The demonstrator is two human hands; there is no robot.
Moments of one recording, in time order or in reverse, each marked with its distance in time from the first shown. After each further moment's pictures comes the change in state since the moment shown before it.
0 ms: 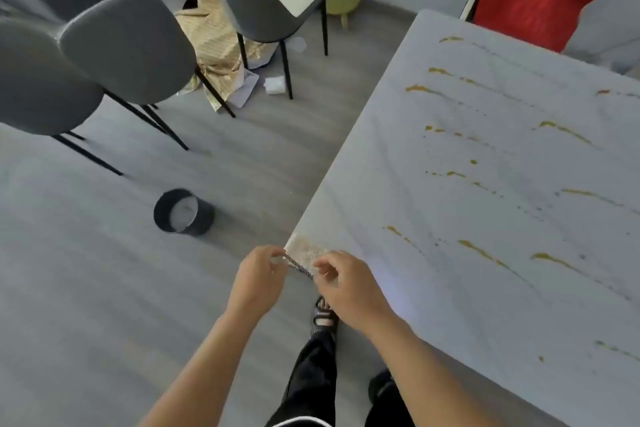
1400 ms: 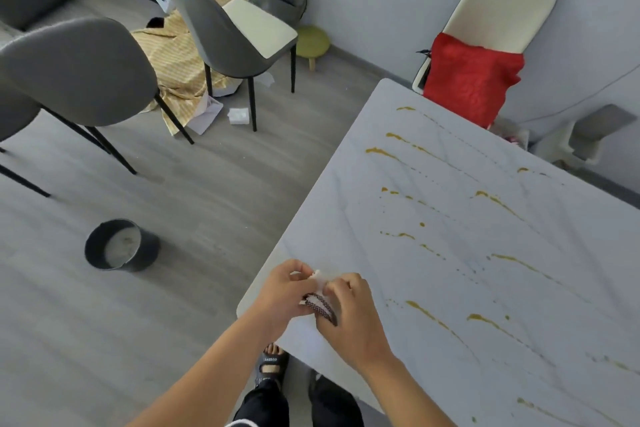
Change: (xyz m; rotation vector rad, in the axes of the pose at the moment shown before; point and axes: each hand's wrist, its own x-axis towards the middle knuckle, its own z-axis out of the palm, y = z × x) left_hand 0.040 0.148 0.009 -0.957 -0.446 -0.278; right_hand 0.024 0.009 -0.088 -0.313 0.228 -0.116
